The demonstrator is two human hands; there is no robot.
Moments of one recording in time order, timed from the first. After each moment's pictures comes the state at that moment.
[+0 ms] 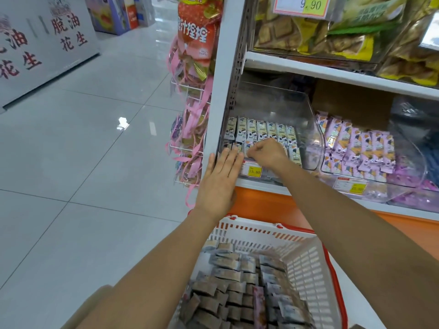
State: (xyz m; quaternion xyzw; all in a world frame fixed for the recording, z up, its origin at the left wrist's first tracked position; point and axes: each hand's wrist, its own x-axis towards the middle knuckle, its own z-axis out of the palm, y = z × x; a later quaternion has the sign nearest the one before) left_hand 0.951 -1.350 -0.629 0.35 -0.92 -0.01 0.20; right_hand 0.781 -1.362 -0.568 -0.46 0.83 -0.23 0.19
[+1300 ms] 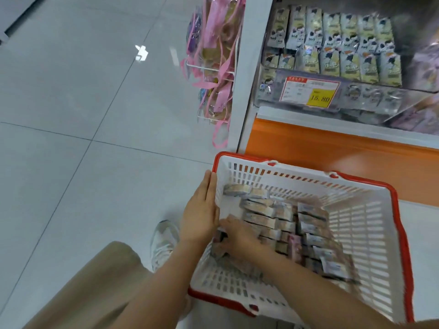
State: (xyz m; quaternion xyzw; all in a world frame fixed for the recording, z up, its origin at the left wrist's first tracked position) left_hand 1.068 -1.283 -0.807 0.49 -0.83 -0.24 0.13; right_hand 0.947 -1.216 -0.877 -0.61 0.67 0.02 0.43
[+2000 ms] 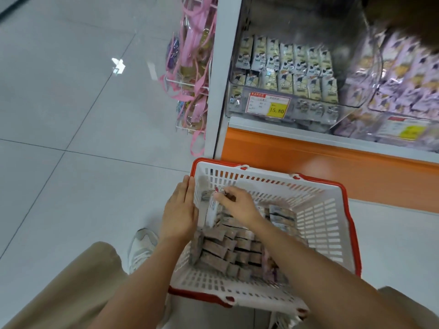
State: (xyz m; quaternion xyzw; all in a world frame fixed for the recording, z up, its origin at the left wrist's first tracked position) left_hand 1.067 -1.282 -0.806 0.51 -0.83 -0.22 0.08; right_hand 0.889 -1.242 -0.791 -0.45 0.74 -0.28 0.42
